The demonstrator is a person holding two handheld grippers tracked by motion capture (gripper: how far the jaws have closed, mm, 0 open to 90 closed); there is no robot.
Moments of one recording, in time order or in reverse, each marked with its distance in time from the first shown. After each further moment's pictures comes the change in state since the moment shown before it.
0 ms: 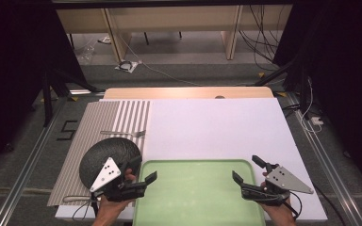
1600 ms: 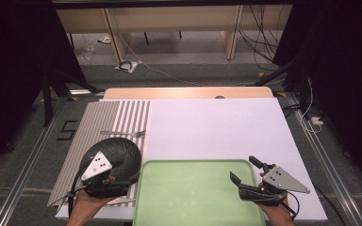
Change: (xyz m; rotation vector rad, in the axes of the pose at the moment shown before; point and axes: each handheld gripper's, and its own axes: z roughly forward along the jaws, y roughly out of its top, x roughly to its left) left arm 0.021 0.029 -0.030 0.344 0.106 0.077; right arm 0.003 -0.001 0.004 0.014 0.018 -0.008
